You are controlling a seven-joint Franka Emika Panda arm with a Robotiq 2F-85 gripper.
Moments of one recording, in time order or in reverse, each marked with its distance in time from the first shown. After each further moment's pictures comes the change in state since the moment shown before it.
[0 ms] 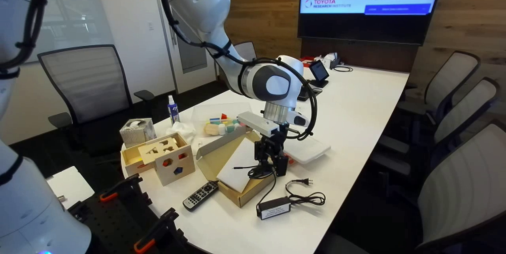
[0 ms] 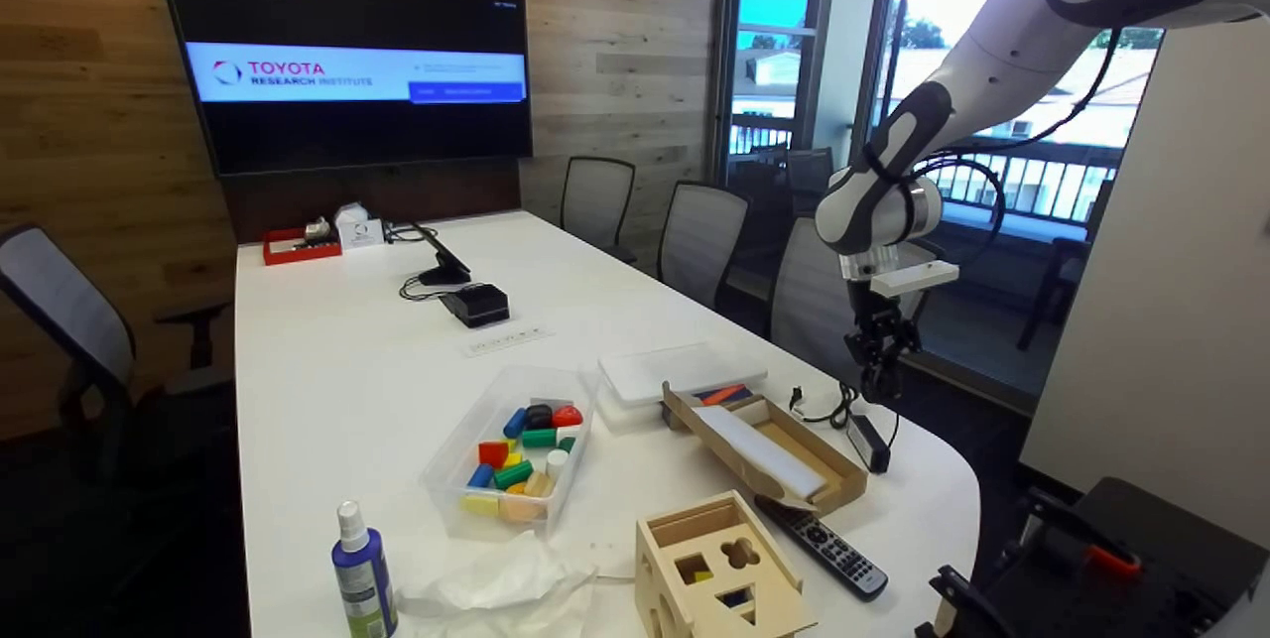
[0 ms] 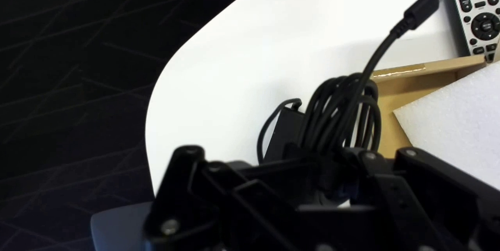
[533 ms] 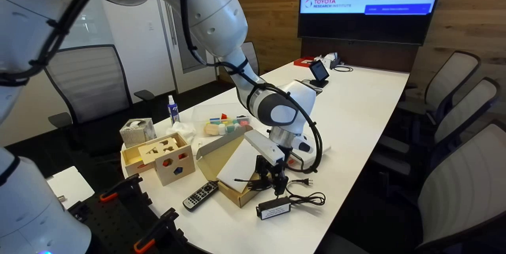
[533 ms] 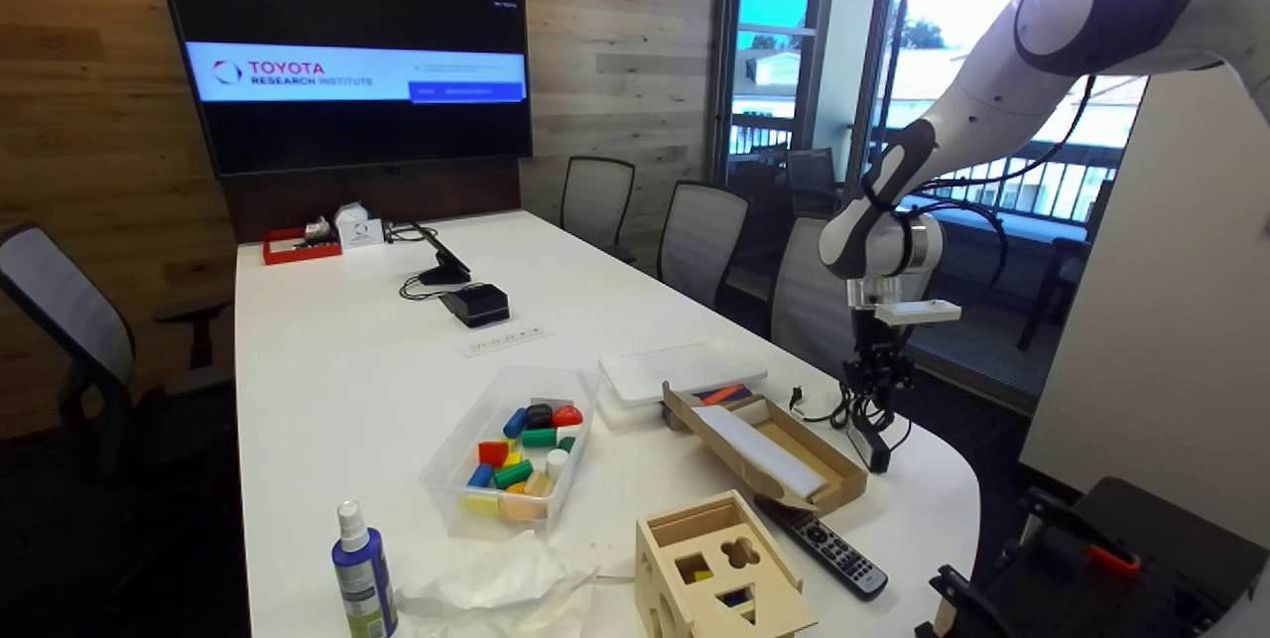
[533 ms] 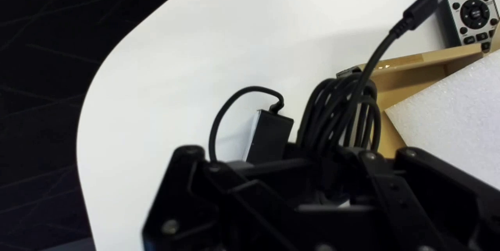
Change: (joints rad) arm -0.105 0.140 0.054 0.064 0.166 0.047 -0.159
